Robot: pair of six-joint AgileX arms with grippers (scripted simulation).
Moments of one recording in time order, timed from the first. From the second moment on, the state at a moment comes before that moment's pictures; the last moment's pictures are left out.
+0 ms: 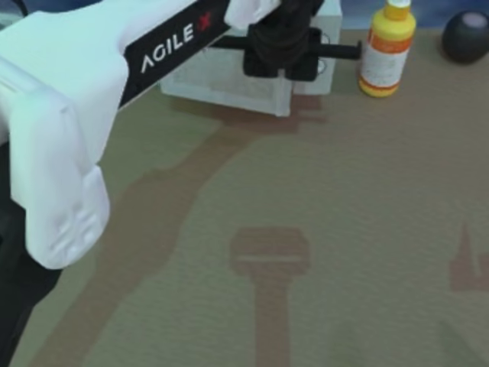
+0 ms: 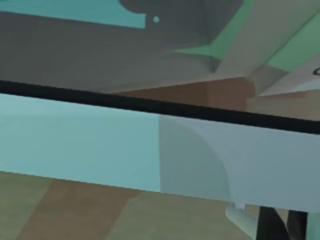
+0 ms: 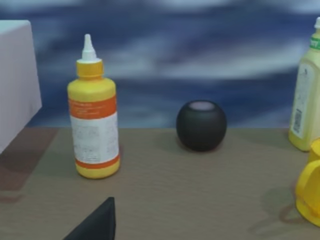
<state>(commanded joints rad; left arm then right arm) -0.68 2.37 2.32 -1.04 -0.25 -0.45 0.00 0.00 0.00 0.00 0.00 0.00</state>
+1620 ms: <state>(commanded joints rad) -0.66 2.25 2.12 -0.94 -0.21 -0.37 0.00 0.00 0.00 0.00 0.00 0.00</state>
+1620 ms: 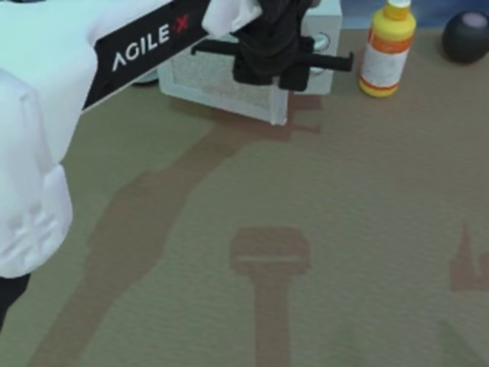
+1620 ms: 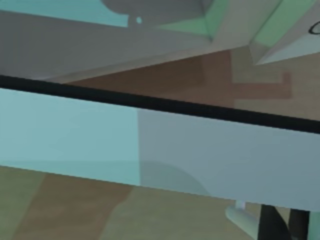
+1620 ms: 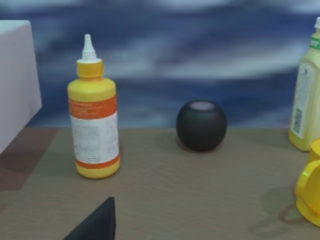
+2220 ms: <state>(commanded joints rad) -0.66 2.19 2.02 -0.89 -0.18 -0.31 0.00 0.00 0.00 0.00 0.00 0.00</state>
